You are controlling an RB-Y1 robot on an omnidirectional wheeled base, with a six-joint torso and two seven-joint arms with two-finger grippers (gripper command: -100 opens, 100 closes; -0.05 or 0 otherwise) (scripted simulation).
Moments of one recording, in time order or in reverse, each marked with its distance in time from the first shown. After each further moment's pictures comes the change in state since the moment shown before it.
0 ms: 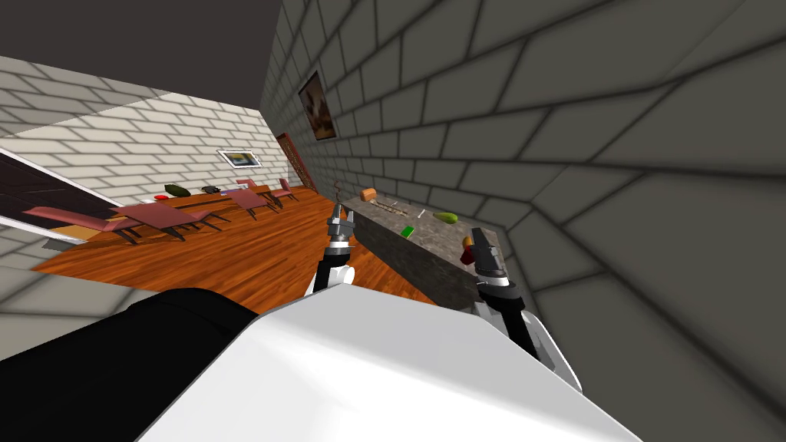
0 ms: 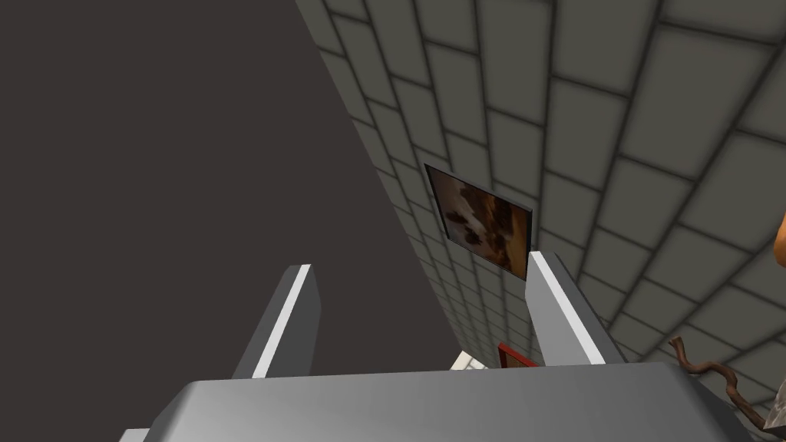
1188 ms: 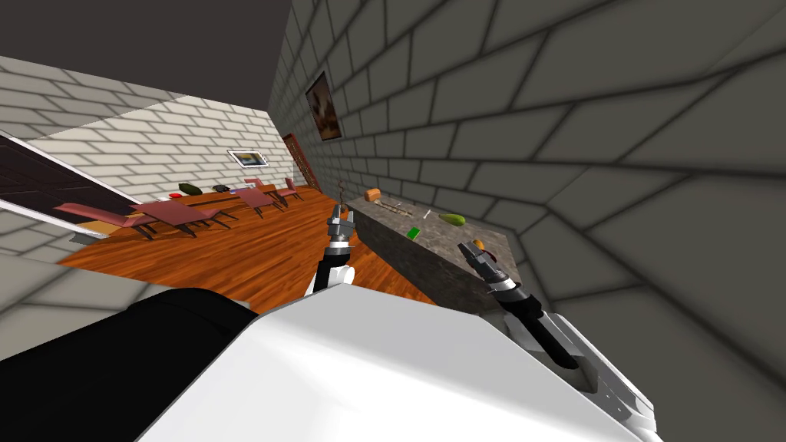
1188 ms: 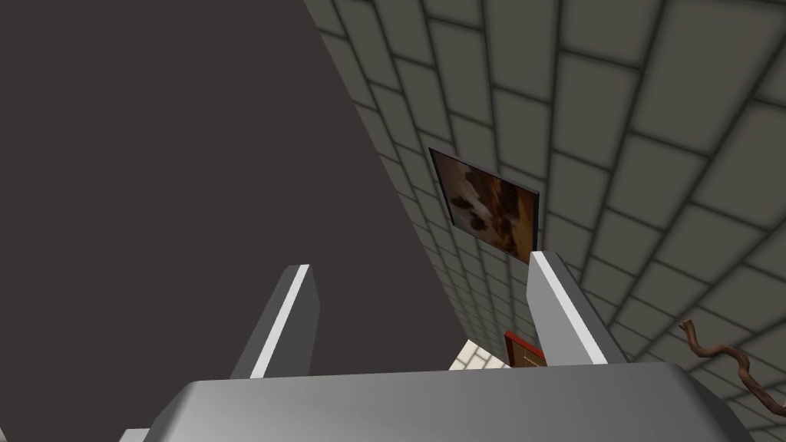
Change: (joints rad) left arm 0.000 0.000 0.000 0.000 0.000 0.000 0.000; right arm 0.014 -0.365 -0.038 0.194 0.123 -0.005 0.037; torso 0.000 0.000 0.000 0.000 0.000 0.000
